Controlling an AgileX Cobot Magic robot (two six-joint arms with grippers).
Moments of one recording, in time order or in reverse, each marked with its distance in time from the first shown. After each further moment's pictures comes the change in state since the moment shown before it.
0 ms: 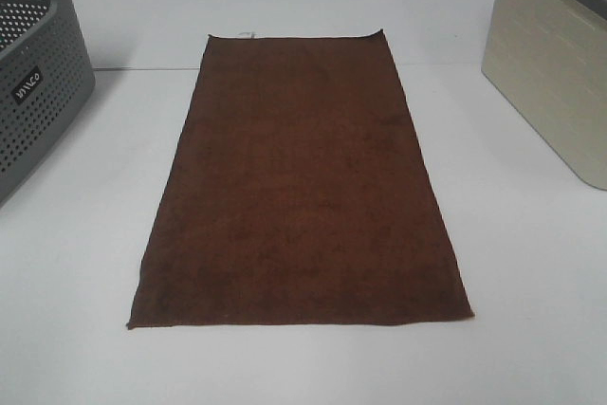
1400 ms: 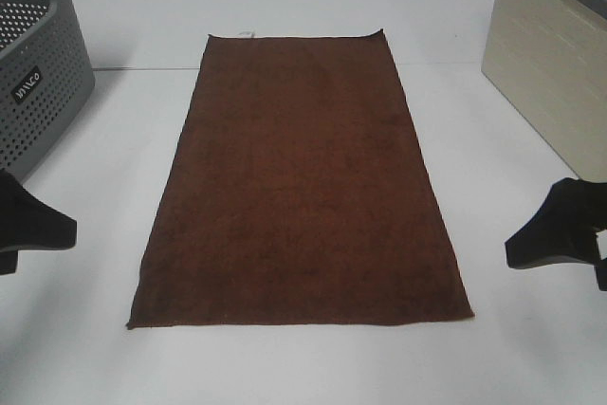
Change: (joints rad) left arm 0.000 1.242 0.038 -0.917 -0.453 0.476; right arm 0.000 1.155 -0.022 0.462 -0.349 -0.241
